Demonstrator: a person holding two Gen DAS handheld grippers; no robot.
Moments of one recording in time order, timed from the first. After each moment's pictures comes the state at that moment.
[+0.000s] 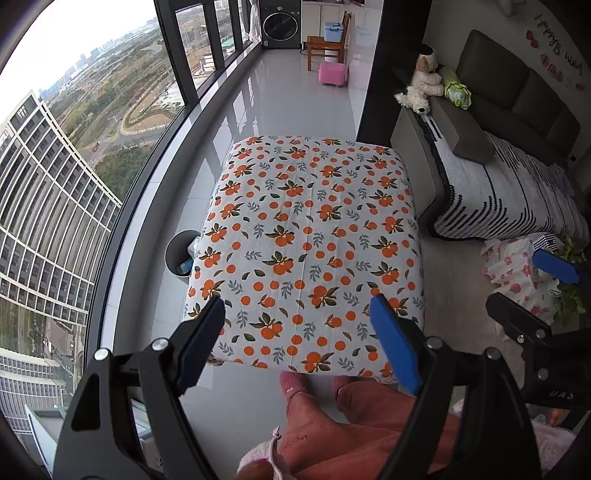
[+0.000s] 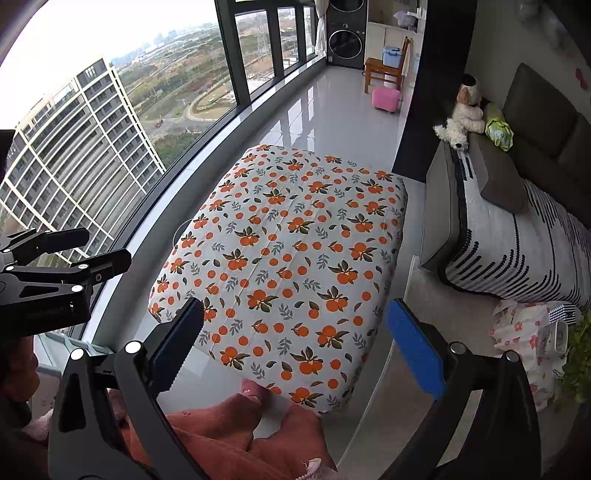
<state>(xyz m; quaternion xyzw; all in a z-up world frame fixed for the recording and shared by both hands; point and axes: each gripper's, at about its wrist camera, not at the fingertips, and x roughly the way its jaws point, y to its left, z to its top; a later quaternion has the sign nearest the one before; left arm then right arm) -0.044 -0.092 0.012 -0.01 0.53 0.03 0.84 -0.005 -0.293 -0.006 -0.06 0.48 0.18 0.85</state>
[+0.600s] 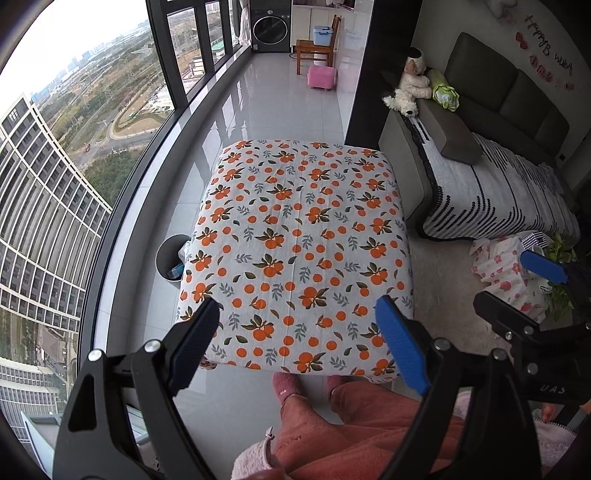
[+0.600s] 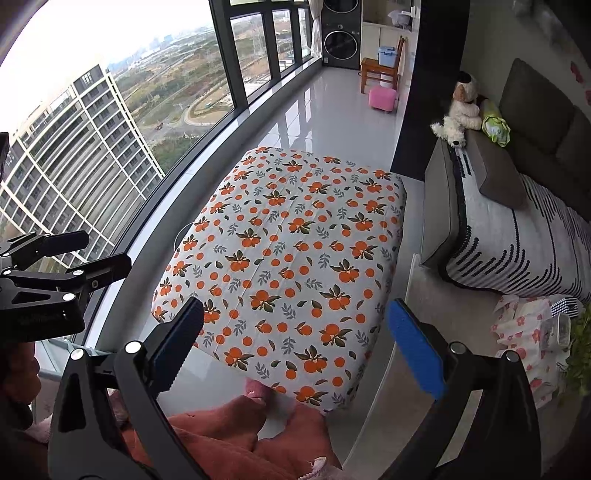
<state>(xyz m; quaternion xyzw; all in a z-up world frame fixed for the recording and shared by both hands) -0.048 -0.093 0.016 -0.01 0.53 0.01 0.85 -0.011 -0.293 0.002 -0.05 0.48 0.18 0.85</state>
